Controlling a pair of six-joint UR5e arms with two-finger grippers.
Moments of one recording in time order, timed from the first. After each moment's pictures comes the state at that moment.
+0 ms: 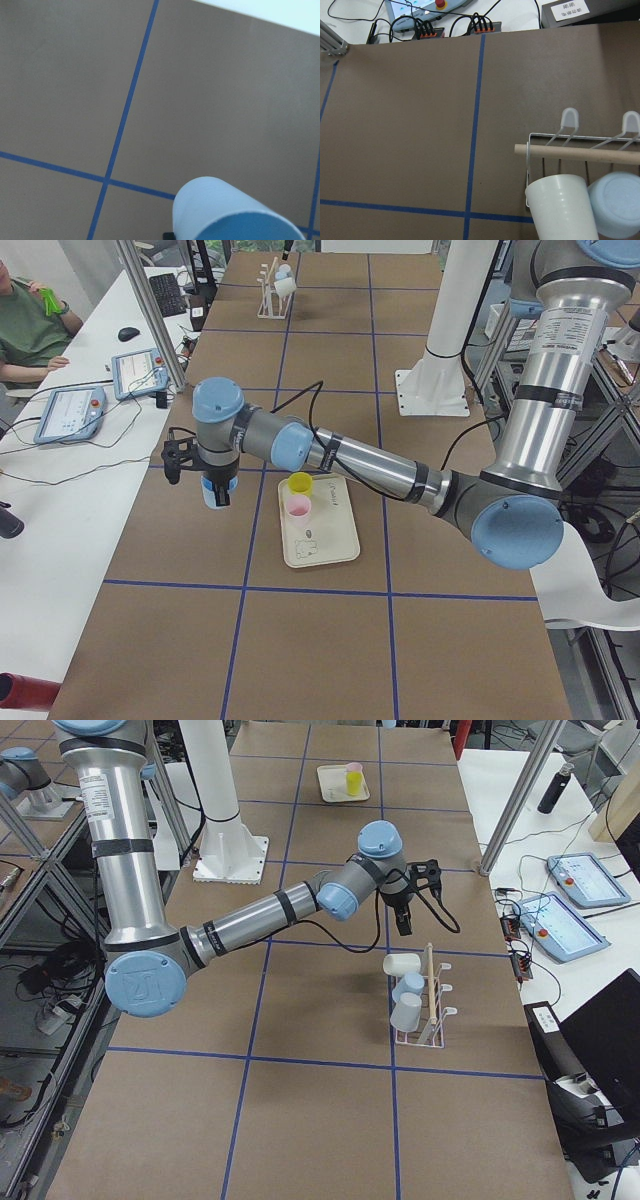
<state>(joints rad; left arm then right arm) -1.53 -1.82 -1.69 -1.63 -2.34 -0.67 1.28 -1.42 1.86 -1.17 2.29 0.78</state>
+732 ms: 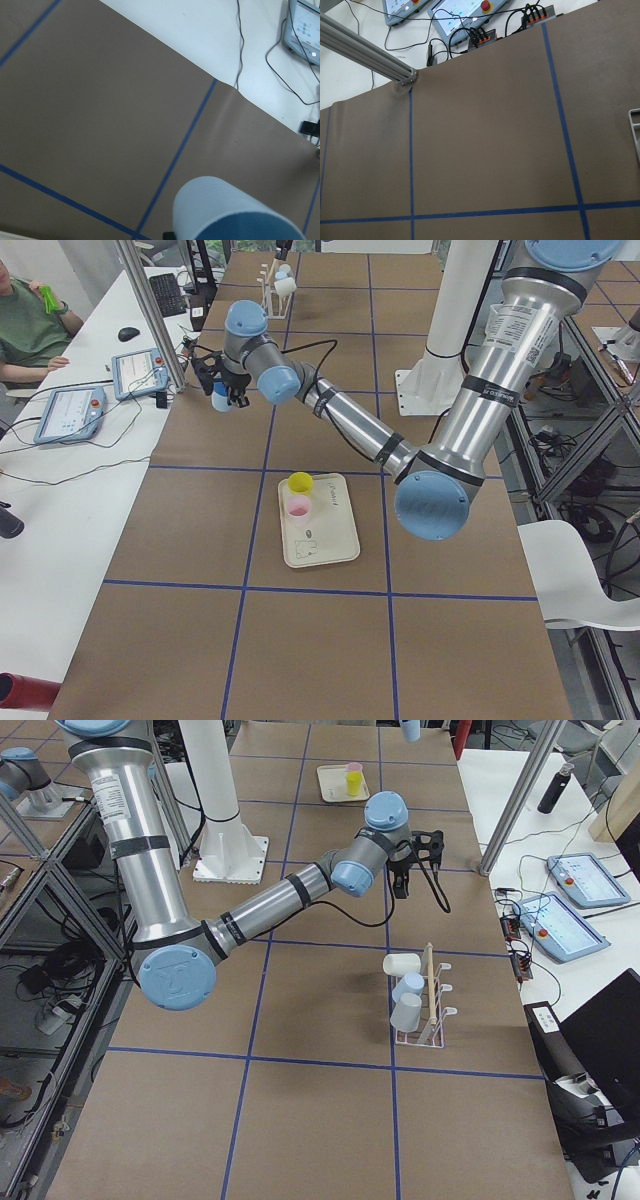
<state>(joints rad) -1.17 -1.98 -1.80 -1.94 -2.24 -1.58 1.20 -1.28 1.85 -1.00 2.34 1.27</state>
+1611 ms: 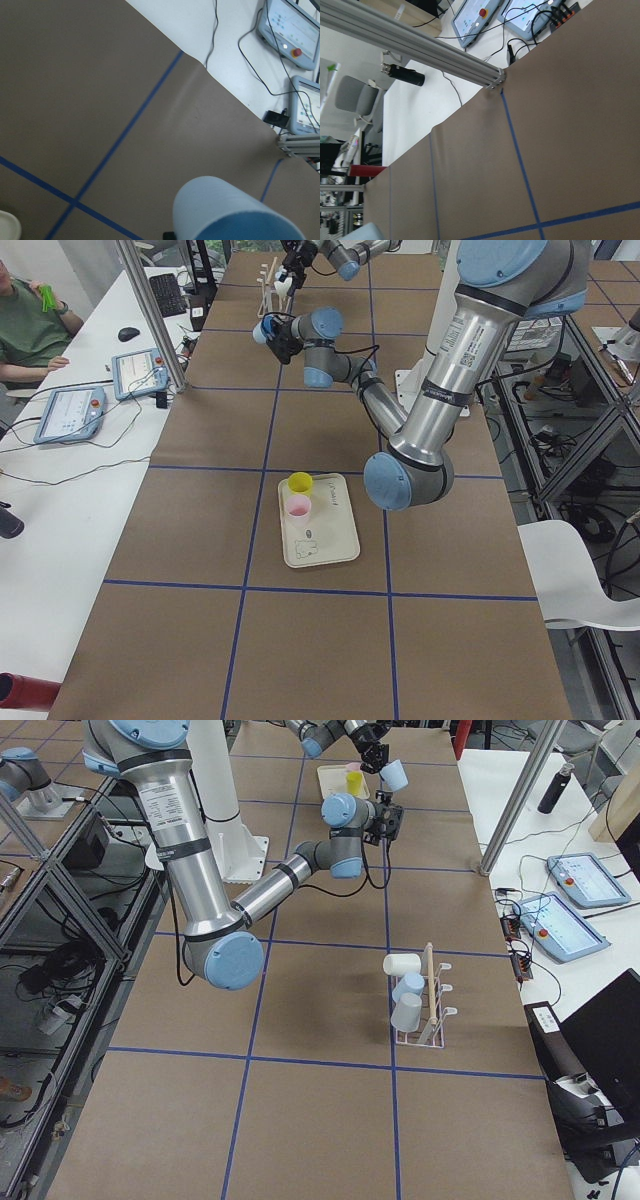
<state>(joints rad) -0.68 -2.04 -1.78 -2.61 -1.59 -2.43 0.77 -1.21 1.84 -0.50 1.80 1.90</state>
